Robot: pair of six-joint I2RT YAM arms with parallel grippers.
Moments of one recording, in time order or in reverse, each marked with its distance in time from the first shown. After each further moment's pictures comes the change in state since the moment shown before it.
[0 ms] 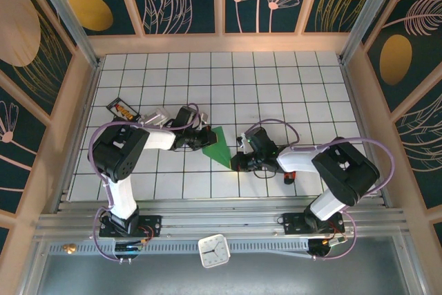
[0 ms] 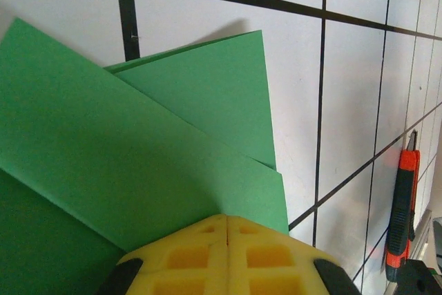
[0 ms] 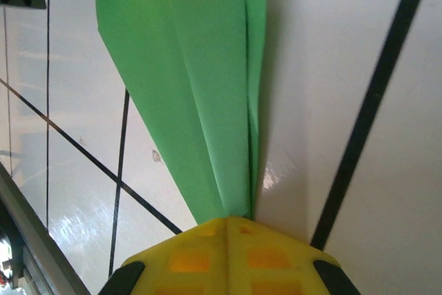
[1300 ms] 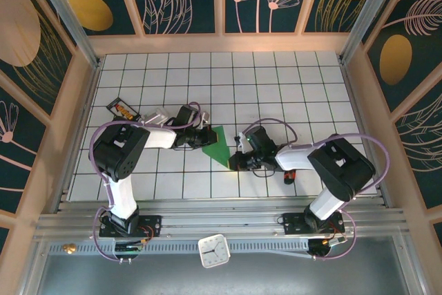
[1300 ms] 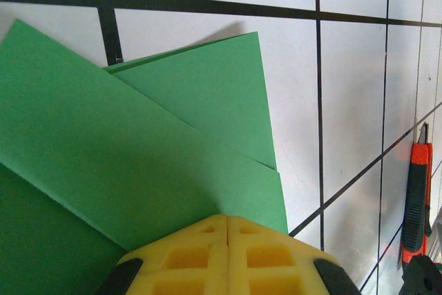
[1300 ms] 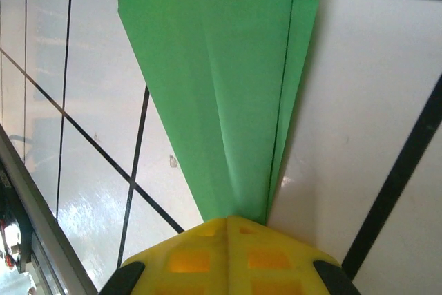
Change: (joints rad) left arm 0.001 0.011 0.024 -0.026 -0.007 0.067; right arm -0.008 0.048 0.005 0.062 -0.065 -0.049
